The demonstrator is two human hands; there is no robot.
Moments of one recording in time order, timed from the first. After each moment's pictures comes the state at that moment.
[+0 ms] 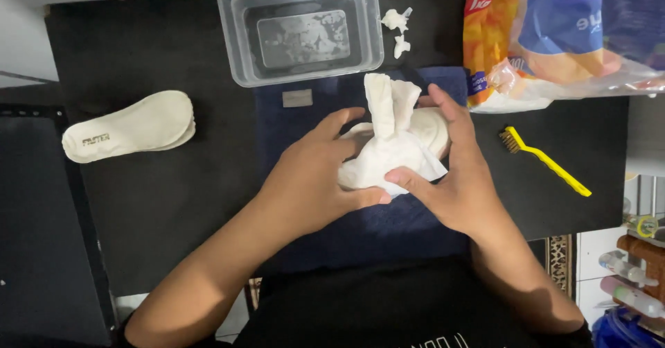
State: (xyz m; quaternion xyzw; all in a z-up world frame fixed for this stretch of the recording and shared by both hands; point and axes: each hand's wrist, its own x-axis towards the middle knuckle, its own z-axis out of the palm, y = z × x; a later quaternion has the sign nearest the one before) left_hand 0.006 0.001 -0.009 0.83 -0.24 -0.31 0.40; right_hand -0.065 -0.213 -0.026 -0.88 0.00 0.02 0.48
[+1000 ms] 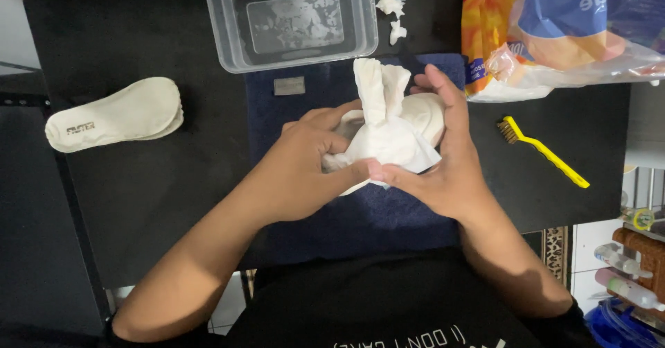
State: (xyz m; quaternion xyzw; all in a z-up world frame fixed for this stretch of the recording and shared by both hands) left_hand 0.009 0.004 -0.008 0.77 -0.24 -0.33 0.48; right_hand -0.064 -0.212 -0.035 -0.83 -0.05 -0.02 0.55
